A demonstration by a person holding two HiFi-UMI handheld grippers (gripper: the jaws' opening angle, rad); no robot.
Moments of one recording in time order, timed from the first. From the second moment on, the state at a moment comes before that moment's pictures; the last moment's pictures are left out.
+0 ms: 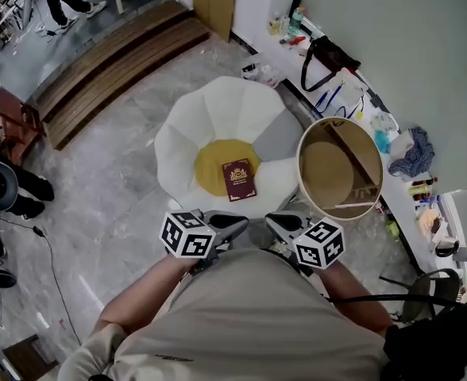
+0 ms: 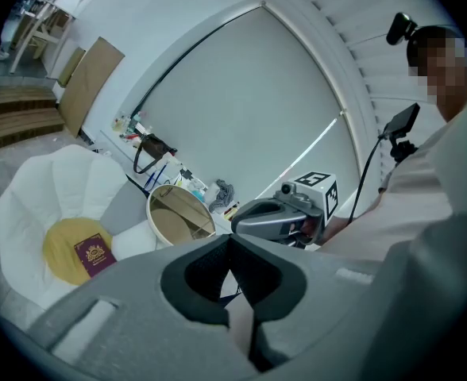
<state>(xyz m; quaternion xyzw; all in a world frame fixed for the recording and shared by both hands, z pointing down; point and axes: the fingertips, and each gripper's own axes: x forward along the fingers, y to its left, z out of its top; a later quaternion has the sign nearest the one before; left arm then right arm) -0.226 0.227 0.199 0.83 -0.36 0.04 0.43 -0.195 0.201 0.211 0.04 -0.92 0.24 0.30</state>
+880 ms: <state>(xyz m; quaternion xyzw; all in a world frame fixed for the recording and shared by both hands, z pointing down) -0.222 0.251 0.212 0.85 -0.31 0.07 0.41 -0.177 0.243 0.213 0.10 -0.91 0.25 0.31</state>
